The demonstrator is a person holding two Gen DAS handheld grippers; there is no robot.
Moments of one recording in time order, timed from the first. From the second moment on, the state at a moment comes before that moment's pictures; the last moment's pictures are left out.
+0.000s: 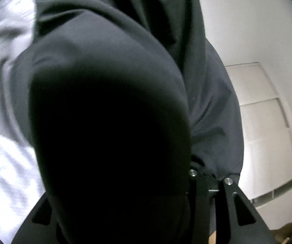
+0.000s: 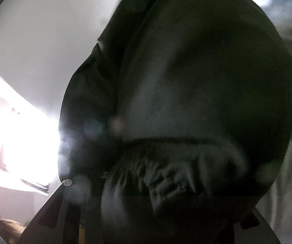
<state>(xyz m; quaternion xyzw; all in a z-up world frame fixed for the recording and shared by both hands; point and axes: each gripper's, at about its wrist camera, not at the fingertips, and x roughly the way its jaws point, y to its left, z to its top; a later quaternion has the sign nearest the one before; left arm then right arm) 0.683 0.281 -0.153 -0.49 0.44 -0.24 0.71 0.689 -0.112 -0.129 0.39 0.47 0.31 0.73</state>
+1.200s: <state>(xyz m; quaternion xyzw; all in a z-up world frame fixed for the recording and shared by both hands) 0.502 0.348 -0.016 -0.35 0.47 -0.08 0.81 0.574 -0.251 -0.013 0.15 0.48 0.04 0.86</state>
